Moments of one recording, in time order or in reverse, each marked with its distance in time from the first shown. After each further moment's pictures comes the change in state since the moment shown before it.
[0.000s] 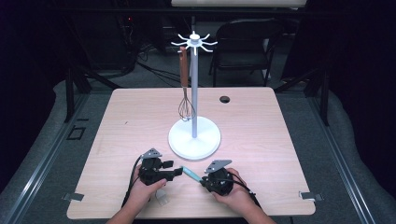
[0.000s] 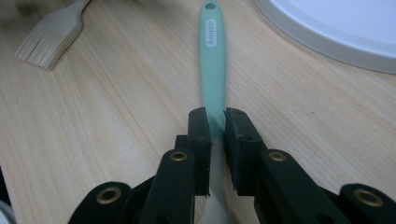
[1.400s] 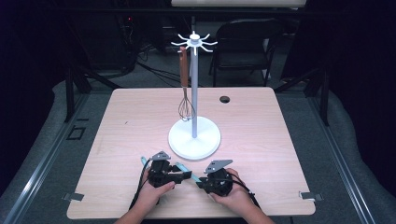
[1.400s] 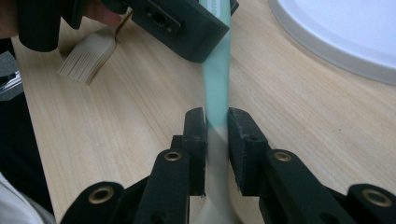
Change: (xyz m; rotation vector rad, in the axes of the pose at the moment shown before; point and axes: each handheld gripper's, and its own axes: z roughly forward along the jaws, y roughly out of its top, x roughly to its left) left arm -0.013 -0.003 0.021 0.014 -0.072 -0.028; right arm 0.003 0.002 -0.002 -0.045 0.081 0.010
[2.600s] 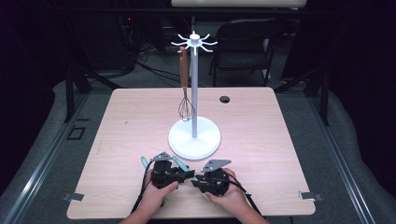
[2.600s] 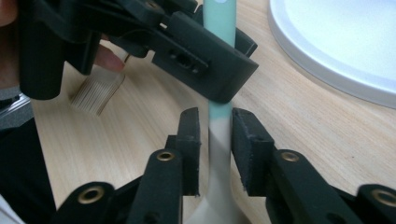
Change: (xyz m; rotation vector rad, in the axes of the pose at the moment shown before) left arm -0.012 0.000 0.004 -0.048 -0.039 -0.051; right arm 0.009 0.007 0.002 -0.076 -0.008 0.023
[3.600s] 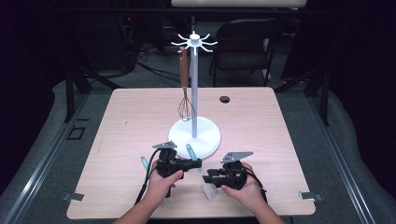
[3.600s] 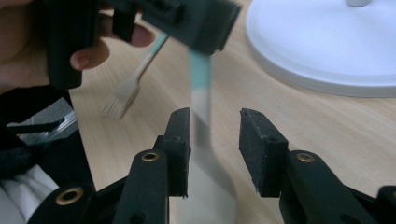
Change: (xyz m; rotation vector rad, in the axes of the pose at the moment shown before) left arm -0.016 0.042 0.000 -0.023 -0.186 -0.019; right arm -0.032 -0.002 -0.041 -0.052 0.109 0.105
